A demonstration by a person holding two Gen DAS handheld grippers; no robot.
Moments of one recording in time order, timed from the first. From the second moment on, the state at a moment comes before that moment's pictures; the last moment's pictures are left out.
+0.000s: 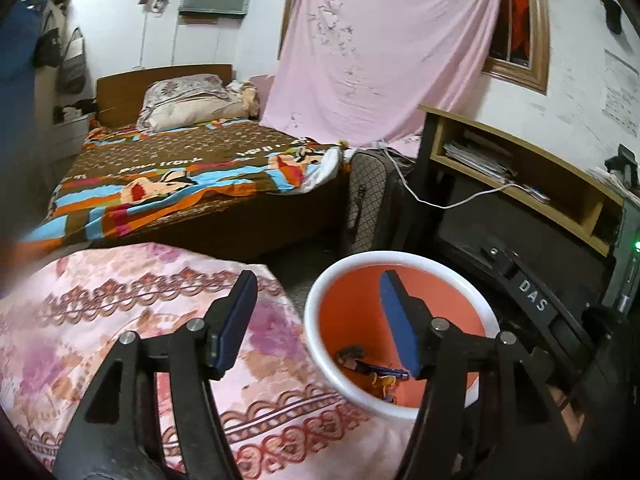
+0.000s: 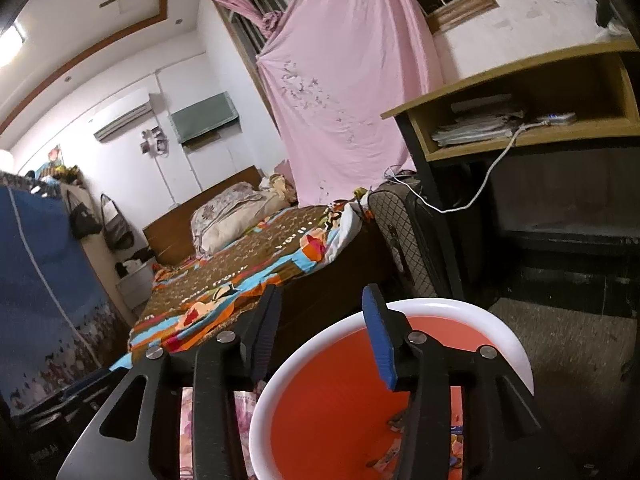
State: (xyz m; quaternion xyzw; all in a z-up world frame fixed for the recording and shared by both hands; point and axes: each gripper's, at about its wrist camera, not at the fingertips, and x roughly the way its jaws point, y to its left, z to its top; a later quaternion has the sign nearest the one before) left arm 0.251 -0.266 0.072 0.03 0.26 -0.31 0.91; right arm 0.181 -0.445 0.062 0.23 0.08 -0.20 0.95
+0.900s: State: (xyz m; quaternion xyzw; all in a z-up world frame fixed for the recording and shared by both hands) left arm 0.180 -0.139 0.066 -0.06 0.18 -0.18 0.97; right arm 0.129 -0.367 0.078 0.14 0.01 -0.12 0.98
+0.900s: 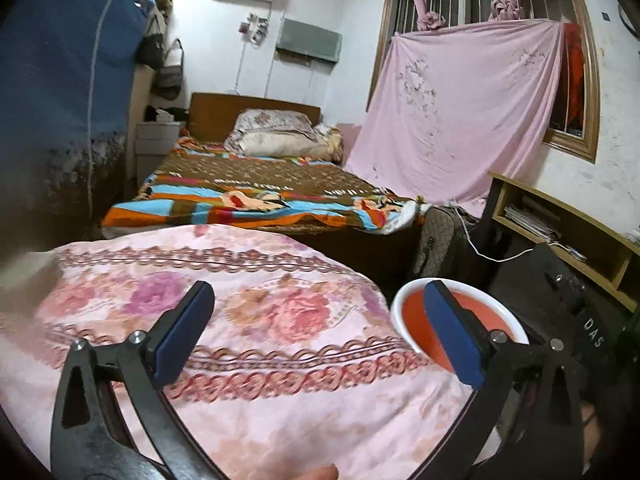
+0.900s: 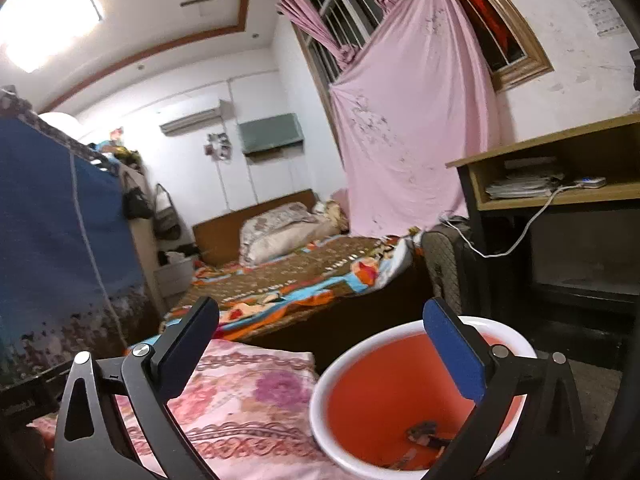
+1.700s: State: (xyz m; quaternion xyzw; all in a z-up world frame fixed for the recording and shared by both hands) left arm 0.101 -0.067 0.049 -0.04 0.14 -0.10 0.98; right arm 0.058 -0.290 0.065 0.08 -0.05 -0.06 0.99
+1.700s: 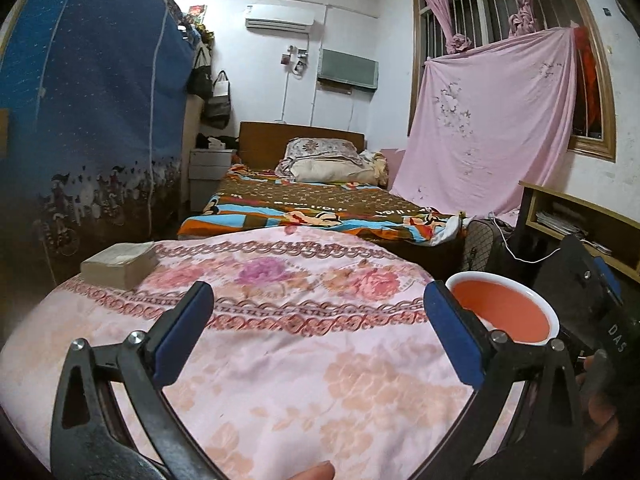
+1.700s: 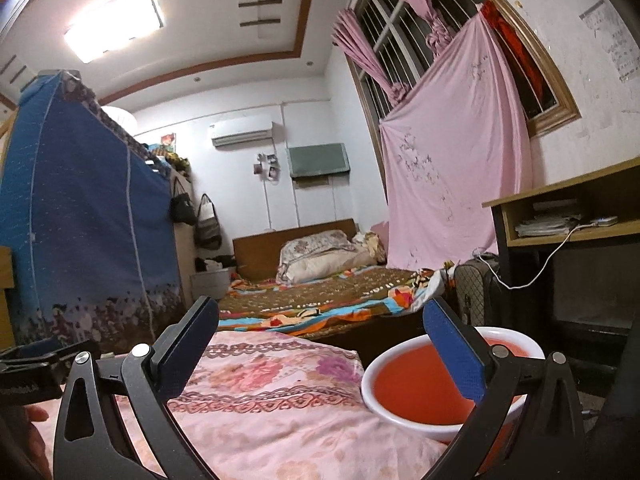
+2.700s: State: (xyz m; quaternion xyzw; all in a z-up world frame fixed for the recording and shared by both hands) left arm 0.033 -0.001 0.016 -0.05 0.13 -0.03 0.99; right arm 0.009 -0.236 0.039 0.03 -0.01 -0.02 1.00
